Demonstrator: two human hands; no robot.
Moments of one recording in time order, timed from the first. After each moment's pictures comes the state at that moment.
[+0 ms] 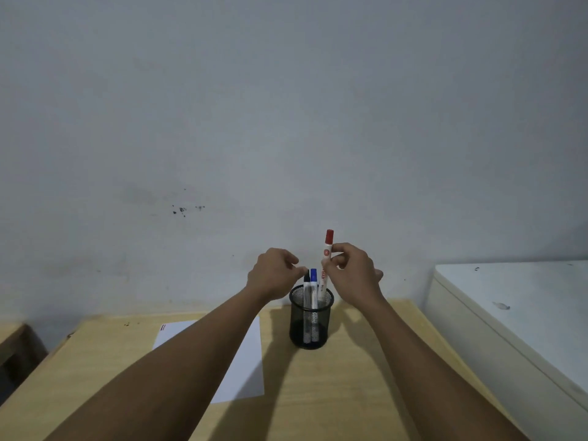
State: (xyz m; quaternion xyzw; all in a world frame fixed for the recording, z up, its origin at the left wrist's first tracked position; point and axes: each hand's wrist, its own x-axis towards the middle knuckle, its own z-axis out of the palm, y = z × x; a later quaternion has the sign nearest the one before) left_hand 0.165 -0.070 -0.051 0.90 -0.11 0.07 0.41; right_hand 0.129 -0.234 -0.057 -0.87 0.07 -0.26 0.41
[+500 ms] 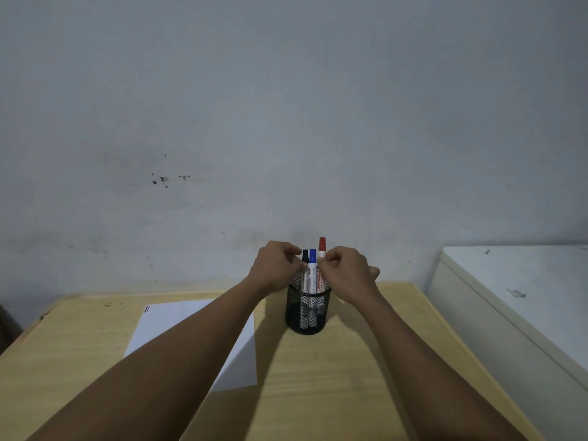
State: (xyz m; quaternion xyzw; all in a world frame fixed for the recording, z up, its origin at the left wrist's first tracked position) left_hand 0.193 -0.085 -0.093 0.88 -0.12 0.02 0.45; right_hand 0.158 -0.238 -0.100 -0.91 0.11 -0.17 0.35
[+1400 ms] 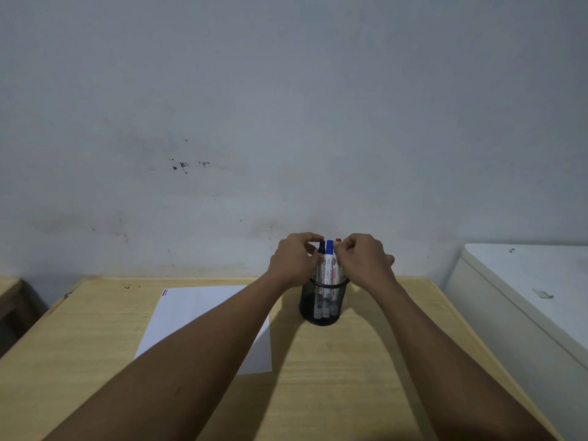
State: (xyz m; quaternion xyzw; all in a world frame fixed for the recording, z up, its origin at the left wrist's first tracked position) left_hand 0.185 -0.088 -0.095 0.87 -0.14 0.05 0.46; right_hand 0.170 -0.234 -0.094 -0.93 0.12 -0.18 0.31
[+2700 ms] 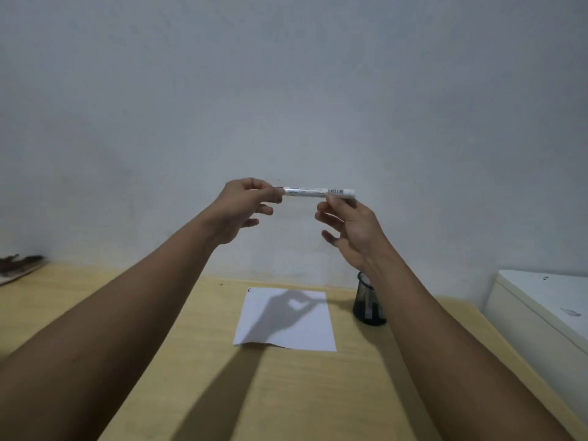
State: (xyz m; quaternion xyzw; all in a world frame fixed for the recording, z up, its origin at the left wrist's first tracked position) left_hand 0.065 0.129 0.063 0.75 -0.07 0.08 0.65; right_hand 0.072 -0.087 0.027 -0.61 -0.11 -0.03 0.79
